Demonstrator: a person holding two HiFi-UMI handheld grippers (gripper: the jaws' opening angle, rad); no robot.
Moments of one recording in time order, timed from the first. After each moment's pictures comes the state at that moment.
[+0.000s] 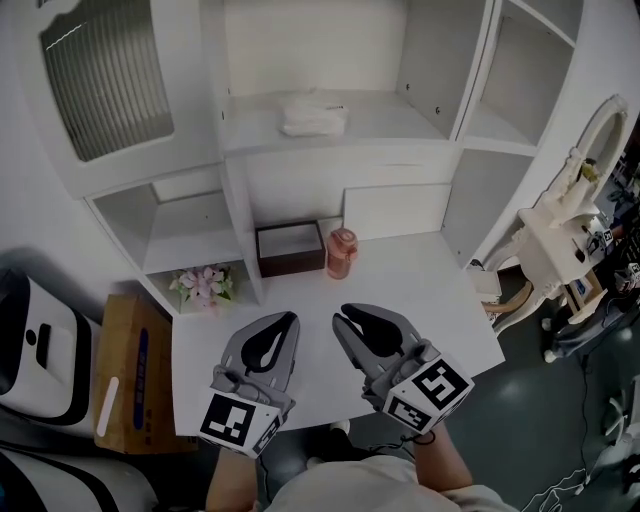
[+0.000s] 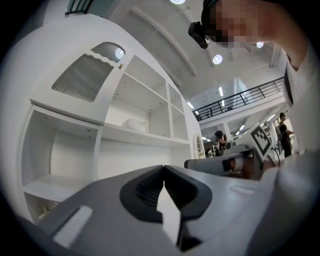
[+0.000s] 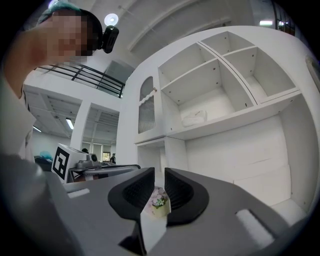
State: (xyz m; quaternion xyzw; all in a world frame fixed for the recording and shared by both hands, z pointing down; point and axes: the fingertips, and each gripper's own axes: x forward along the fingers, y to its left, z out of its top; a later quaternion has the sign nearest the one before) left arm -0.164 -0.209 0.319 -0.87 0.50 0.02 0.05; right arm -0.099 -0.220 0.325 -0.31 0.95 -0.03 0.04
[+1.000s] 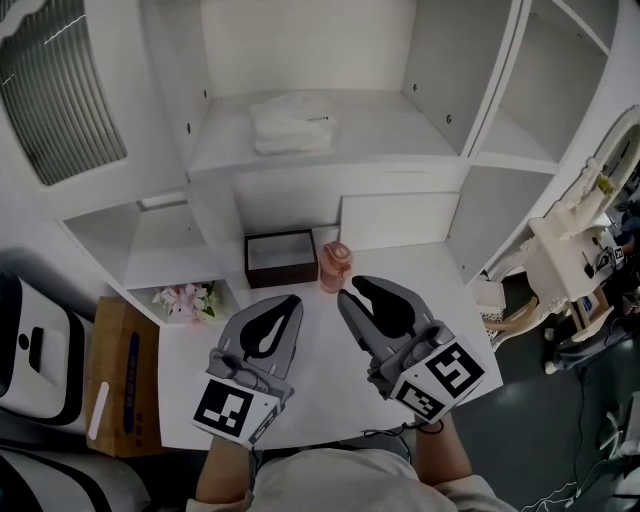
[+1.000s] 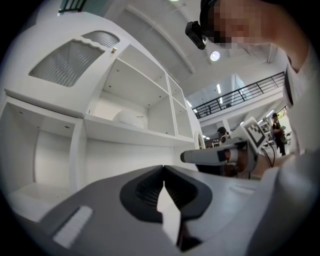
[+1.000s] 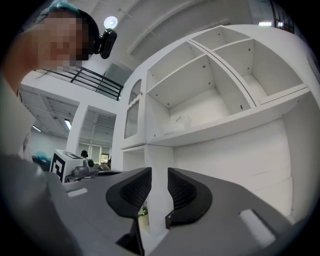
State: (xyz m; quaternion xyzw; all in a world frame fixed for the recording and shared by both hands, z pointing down) left arm -0.131 -0.305 0.307 -0.87 0.49 0.01 0.07; right arm -0.067 -0.323 0.298 -0.32 0.95 -0.02 0.05
